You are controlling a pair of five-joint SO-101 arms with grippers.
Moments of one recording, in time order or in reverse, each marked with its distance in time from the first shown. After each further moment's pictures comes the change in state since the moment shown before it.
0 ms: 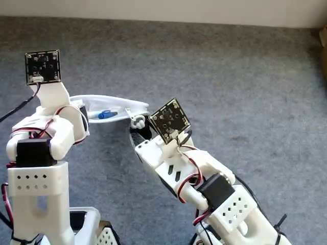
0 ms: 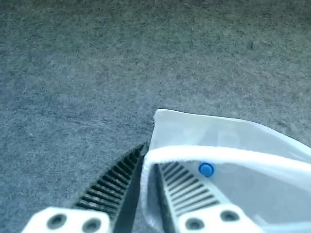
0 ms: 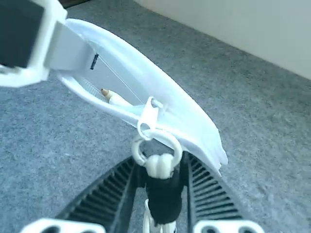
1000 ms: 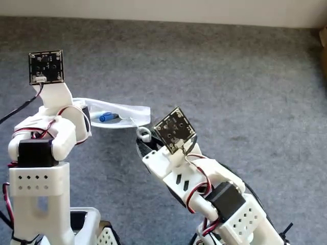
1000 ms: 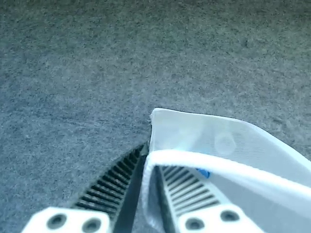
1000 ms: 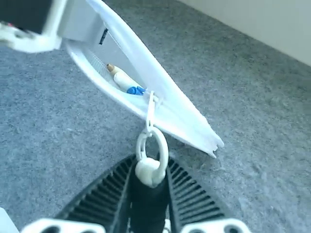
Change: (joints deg) left arm 0.2 0.0 0.0 0.0 0.0; right arm -0.2 -7.0 -0.2 10.9 2.0
